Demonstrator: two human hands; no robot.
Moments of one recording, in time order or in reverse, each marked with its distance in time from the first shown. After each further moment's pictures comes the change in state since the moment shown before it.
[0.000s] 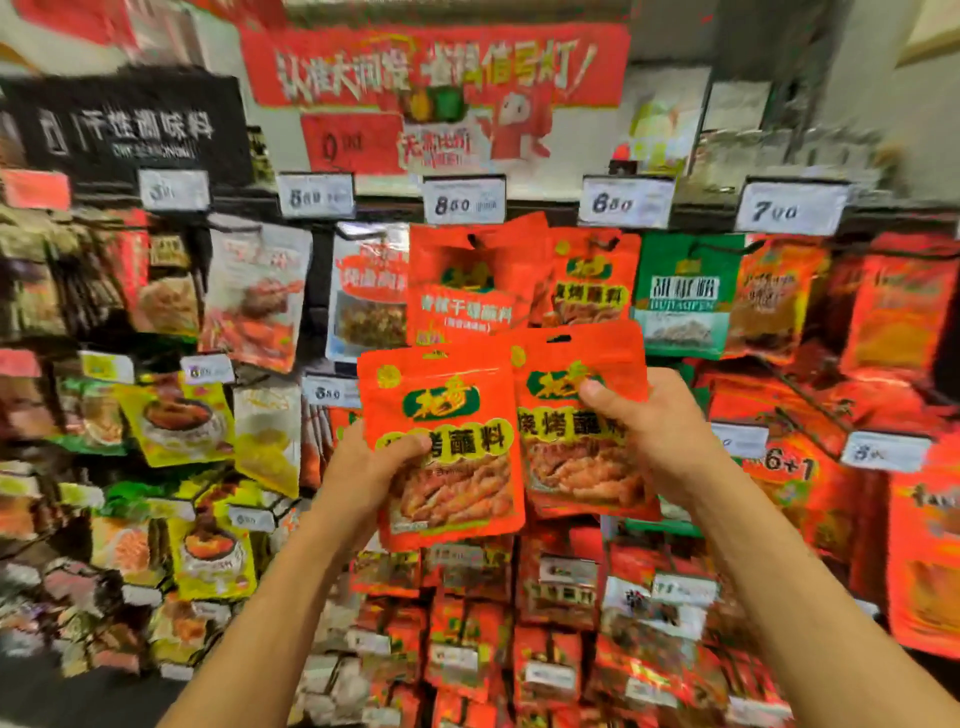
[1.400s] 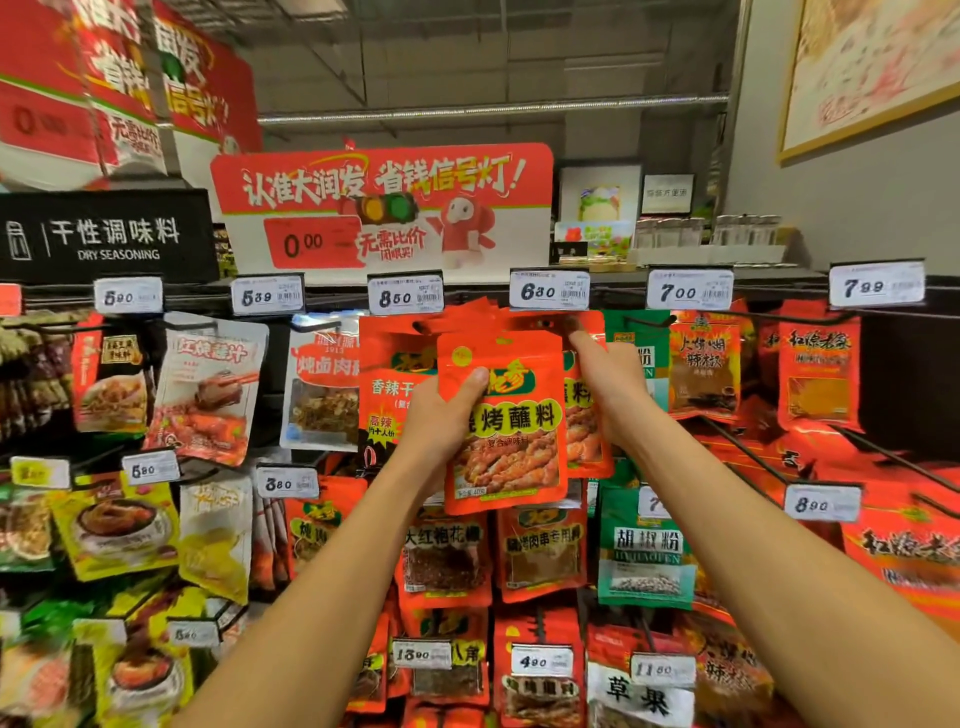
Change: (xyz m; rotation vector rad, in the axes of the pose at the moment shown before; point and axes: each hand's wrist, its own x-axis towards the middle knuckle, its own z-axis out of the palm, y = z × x) left_hand 0.102 0.041 0.121 0.046 -0.084 0.097; right_hand 0.123 -0.014 -0.036 -0.077 0.432 0.118
